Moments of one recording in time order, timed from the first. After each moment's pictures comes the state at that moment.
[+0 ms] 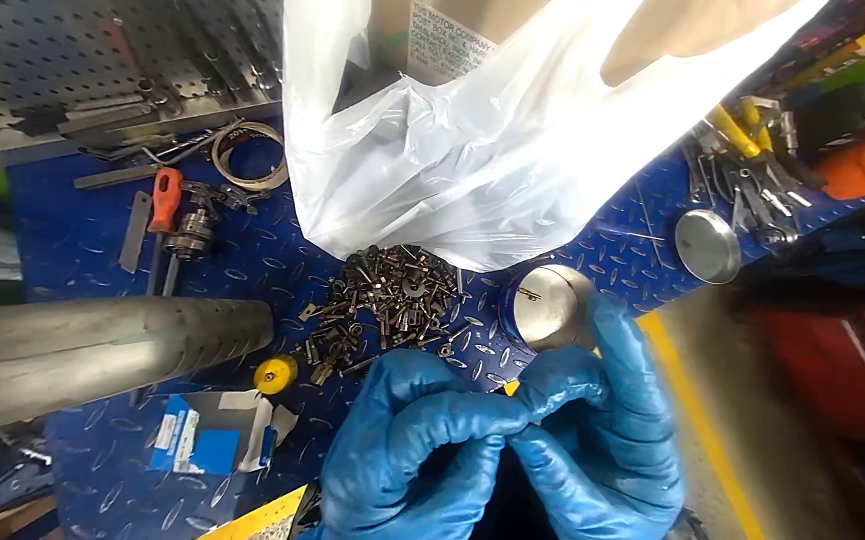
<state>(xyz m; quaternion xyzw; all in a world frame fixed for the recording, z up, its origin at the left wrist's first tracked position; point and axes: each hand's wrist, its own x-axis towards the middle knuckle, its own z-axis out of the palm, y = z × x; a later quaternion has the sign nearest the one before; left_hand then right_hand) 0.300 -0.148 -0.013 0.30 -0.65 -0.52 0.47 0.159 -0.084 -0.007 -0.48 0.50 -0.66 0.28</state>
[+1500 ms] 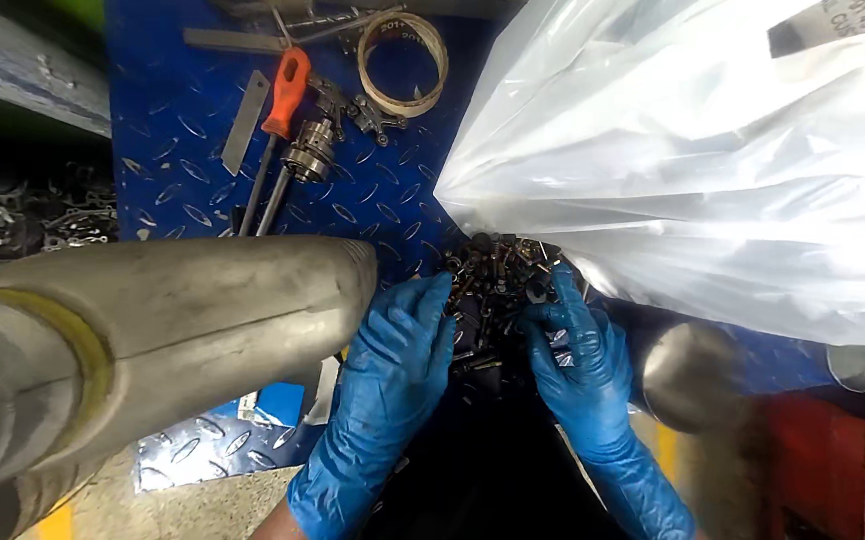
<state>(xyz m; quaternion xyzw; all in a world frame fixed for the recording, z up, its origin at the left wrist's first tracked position) 0.376 -0.202 -0.119 0.54 -0.78 -0.22 0.22 0.165 -0.154 -0.118 -0.67 0.70 -0.24 0.08</state>
